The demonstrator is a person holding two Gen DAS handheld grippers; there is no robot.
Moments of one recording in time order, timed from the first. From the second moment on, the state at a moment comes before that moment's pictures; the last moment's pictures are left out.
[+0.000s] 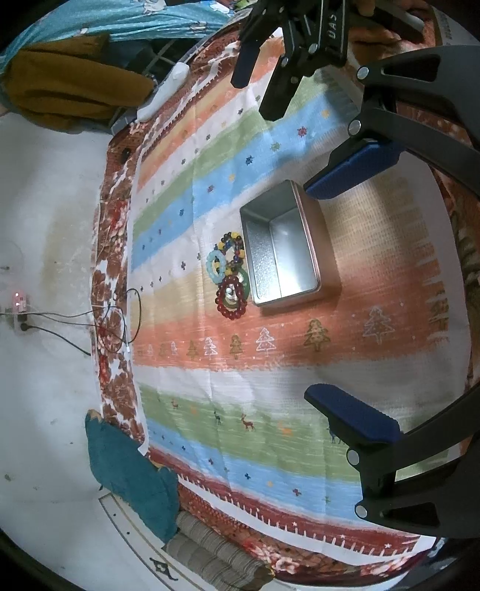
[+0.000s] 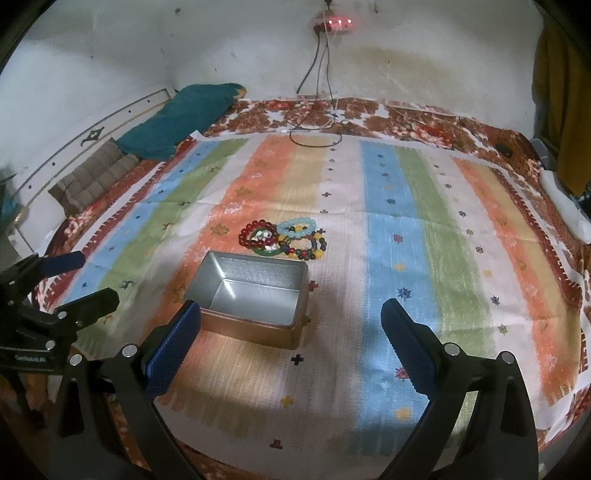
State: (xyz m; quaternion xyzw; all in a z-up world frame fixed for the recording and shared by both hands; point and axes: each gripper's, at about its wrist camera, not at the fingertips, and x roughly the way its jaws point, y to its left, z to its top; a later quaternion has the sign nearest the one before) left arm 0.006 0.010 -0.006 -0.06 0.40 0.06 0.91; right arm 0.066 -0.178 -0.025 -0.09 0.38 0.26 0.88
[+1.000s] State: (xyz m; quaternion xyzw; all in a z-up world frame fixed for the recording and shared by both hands) left arm 0.077 0.046 -0.018 -0.06 0.45 0.10 0.88; right arm 0.133 -0.153 -0.028 -0.08 0.42 0.26 0.86
